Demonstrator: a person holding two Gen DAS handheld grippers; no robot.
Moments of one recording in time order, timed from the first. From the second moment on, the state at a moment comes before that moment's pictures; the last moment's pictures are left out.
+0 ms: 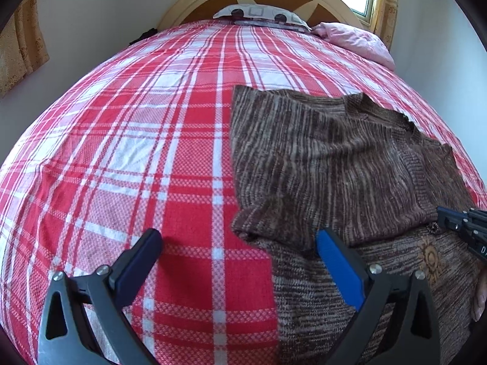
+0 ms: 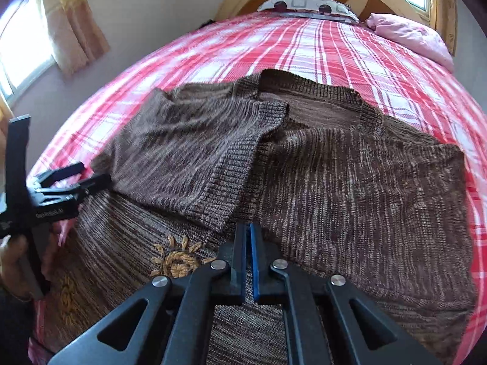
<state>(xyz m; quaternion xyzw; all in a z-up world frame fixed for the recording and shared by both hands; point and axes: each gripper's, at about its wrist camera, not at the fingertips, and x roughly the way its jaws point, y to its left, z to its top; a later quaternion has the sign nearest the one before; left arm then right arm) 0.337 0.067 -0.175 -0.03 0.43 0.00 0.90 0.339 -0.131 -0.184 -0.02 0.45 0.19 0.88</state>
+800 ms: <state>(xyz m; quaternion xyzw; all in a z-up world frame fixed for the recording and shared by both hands) 0.313 0.056 -0.177 -0.01 0.45 0.02 0.90 0.330 -0.125 -0.188 -0.05 0.44 0.18 0.88</state>
